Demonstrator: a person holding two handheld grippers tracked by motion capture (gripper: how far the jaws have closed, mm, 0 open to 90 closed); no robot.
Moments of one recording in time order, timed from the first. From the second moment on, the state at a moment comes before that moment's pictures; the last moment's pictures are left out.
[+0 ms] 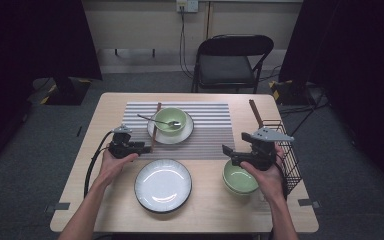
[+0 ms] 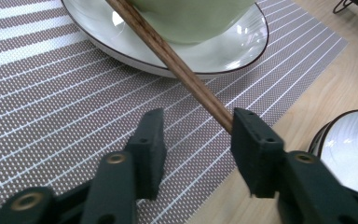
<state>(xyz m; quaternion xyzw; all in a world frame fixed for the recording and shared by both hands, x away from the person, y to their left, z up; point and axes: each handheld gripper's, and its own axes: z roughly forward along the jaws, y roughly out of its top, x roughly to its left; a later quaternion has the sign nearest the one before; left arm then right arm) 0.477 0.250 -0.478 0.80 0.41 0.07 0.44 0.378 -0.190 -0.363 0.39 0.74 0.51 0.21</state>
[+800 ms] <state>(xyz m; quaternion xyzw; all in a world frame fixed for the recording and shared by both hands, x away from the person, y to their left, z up) 0.478 0.246 -0.479 0.80 0.42 0.08 0.43 0.378 -0.190 -0.363 0.39 0.74 0.51 0.21</state>
